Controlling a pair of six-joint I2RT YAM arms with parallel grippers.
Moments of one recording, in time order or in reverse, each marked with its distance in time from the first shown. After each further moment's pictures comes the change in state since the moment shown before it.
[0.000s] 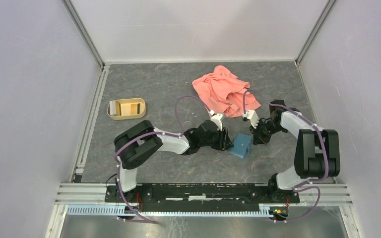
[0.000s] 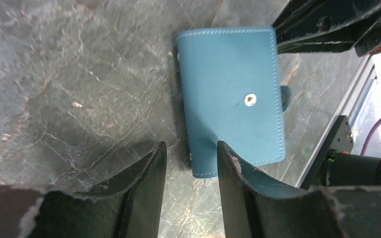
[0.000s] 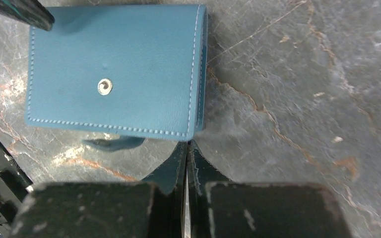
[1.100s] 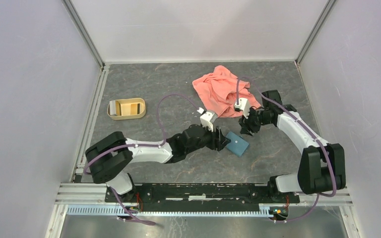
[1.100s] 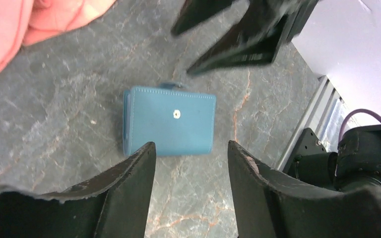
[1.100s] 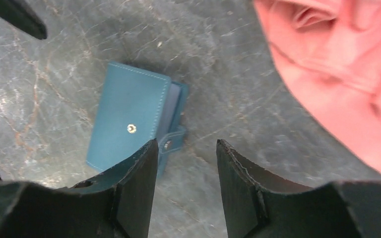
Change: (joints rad) left arm -0.061 -0.312 -0.222 0.129 -0.172 0.095; right arm 0.168 -0.146 0.108 0.124 -0.053 0.139
